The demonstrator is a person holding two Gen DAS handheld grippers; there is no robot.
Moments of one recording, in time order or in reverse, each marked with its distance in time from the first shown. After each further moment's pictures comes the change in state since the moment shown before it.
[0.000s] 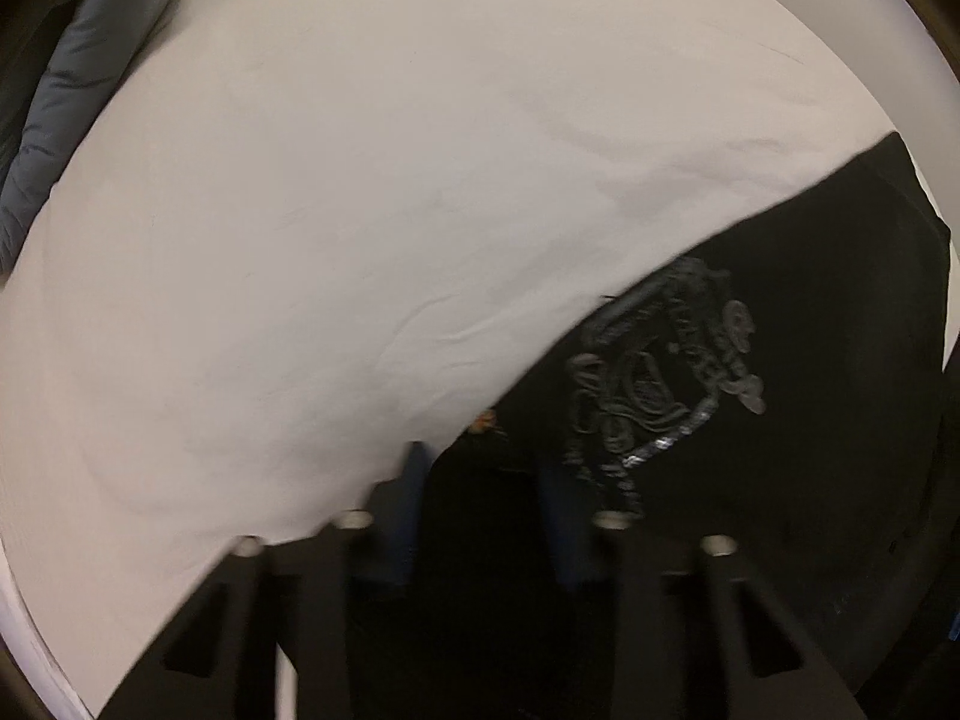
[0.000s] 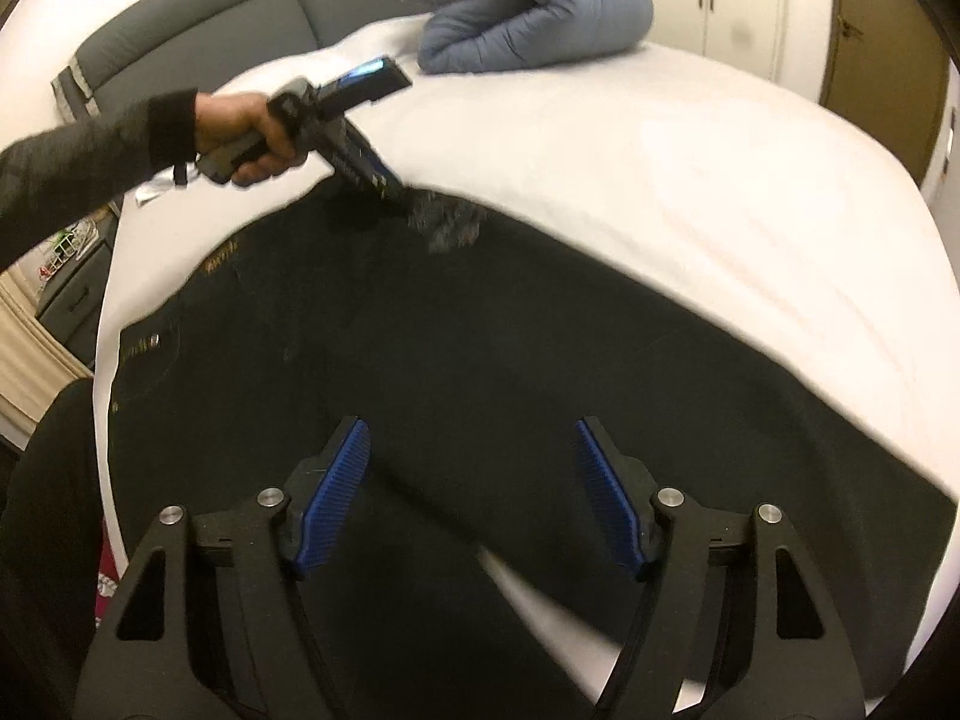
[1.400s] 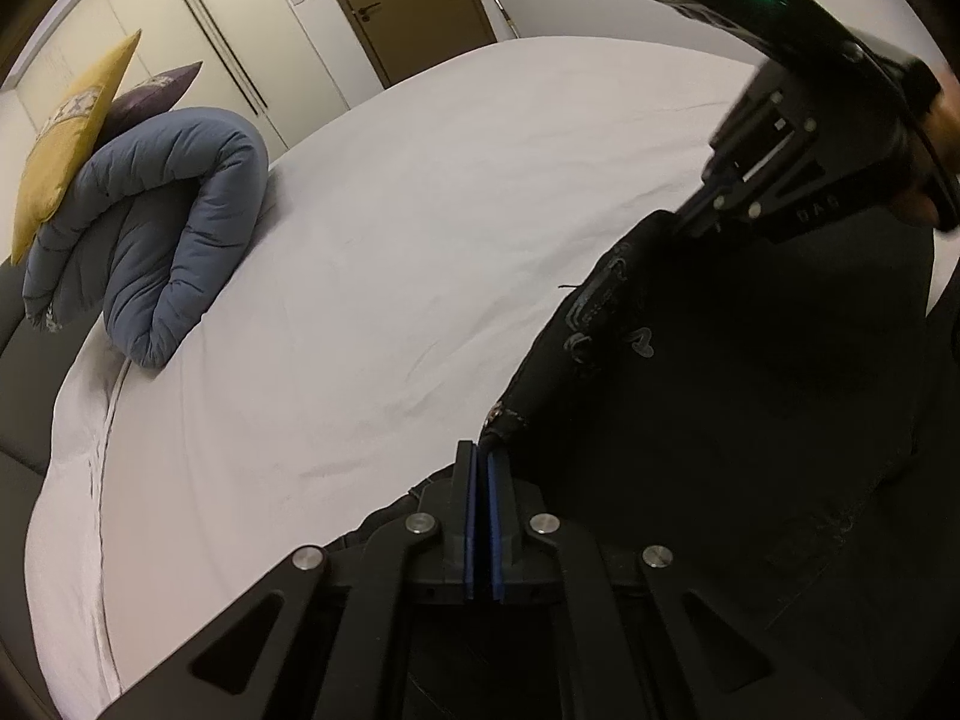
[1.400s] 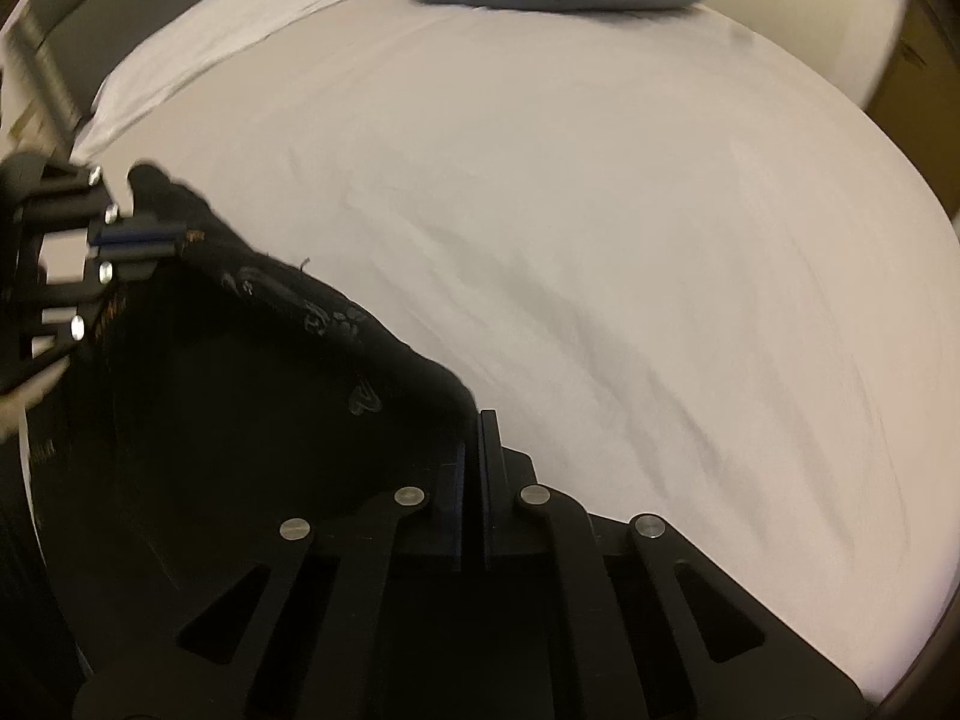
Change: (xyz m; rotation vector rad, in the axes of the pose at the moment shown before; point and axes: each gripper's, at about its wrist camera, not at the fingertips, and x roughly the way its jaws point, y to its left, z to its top) left arm -0.071 -0.094 -0.091 0.112 -0.434 0.342; right arm 0.202 -0.010 0.180 -0.031 0.208 -0.055
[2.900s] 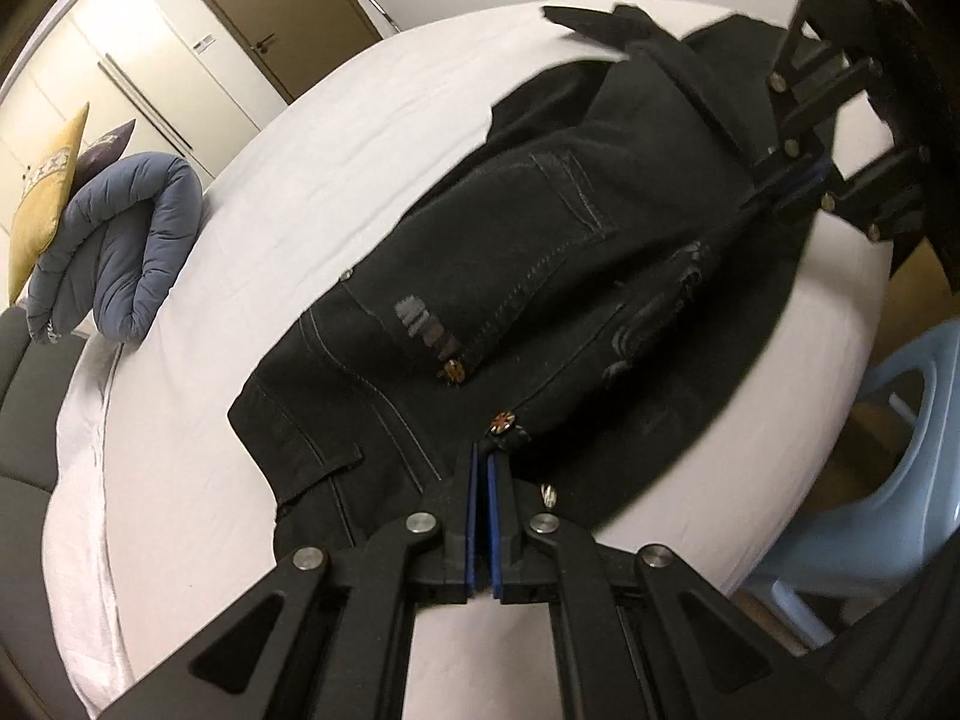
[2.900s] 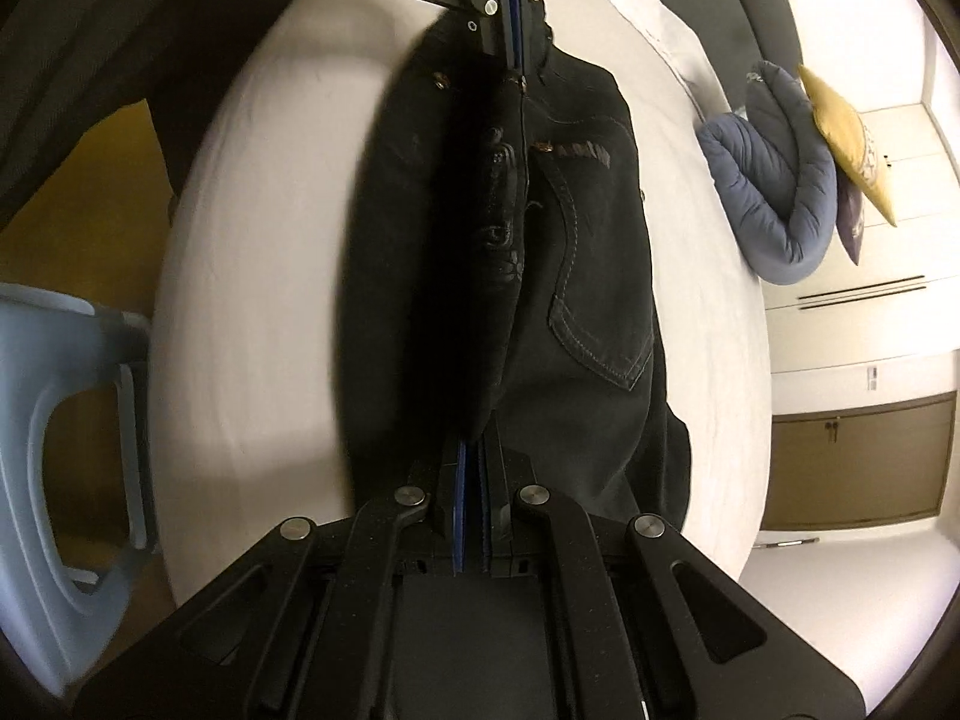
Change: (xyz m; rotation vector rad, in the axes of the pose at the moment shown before) left arm -0.154 -0.134 -0.209 0.238 0.034 -0.068; right arm 0.004 0.361 -0.226 -0.923 0.050 -0.448
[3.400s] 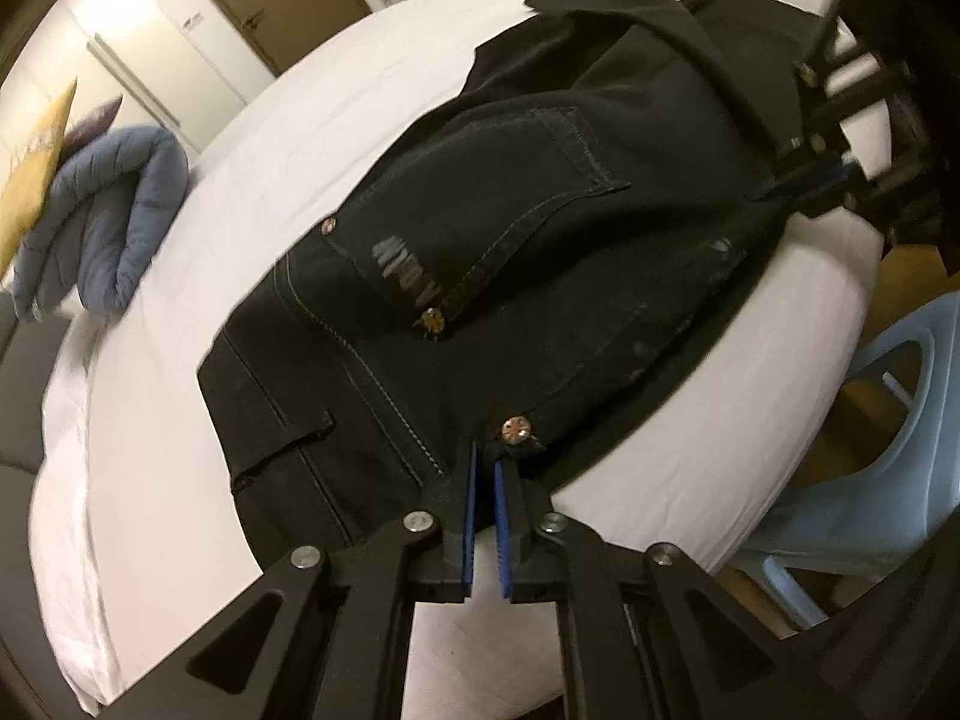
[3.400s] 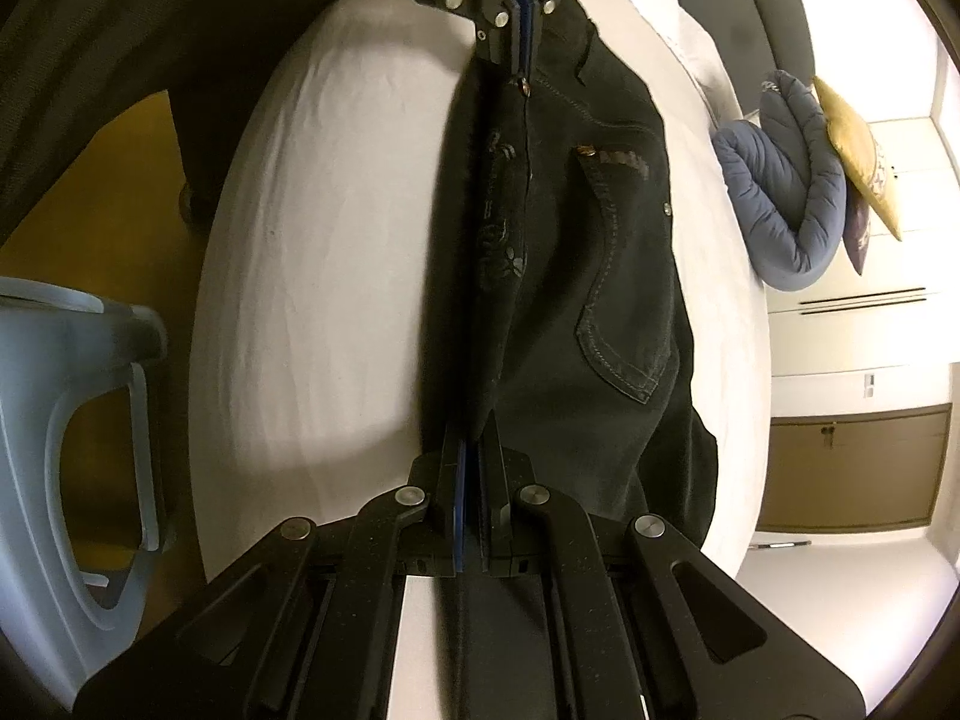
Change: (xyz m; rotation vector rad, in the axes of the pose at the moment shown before) left arm 0.017 0.003 -0.018 -0.037 0.056 -0.045; right arm -0.005 0.033 -0.008 -0.033 0.035 -0.014
